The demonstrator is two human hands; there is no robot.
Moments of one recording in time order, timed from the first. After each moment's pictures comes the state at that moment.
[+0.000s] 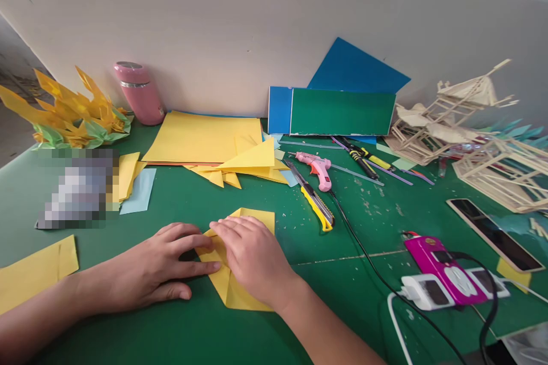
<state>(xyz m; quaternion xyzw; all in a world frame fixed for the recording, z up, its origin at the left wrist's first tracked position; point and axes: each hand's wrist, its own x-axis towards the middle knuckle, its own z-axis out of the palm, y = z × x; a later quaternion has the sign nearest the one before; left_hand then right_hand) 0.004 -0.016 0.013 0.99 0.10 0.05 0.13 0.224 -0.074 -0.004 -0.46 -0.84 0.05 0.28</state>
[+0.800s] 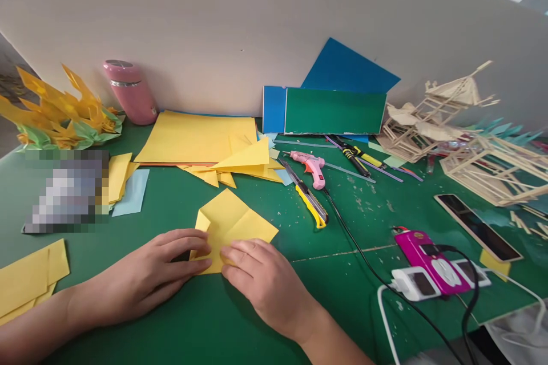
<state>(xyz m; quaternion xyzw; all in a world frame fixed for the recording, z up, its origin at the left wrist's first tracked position) 0.009 -0.027 0.010 0.97 0.13 0.13 0.15 0.242 -0.110 -0.005 -0.41 -0.86 -0.04 0.29</state>
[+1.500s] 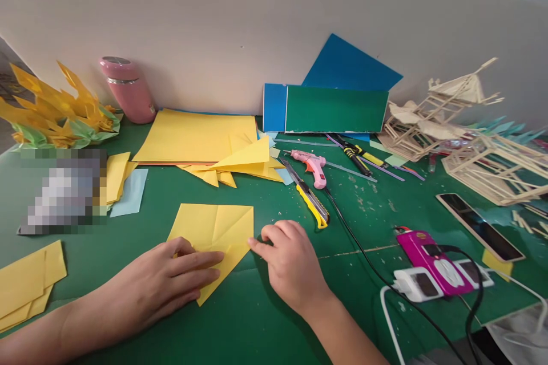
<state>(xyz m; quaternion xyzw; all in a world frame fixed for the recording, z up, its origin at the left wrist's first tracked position) 0.024 -0.040 0.019 0.99 0.10 0.06 0.08 0.266 -0.104 -0.008 -0.52 -0.80 -0.07 0.27</state>
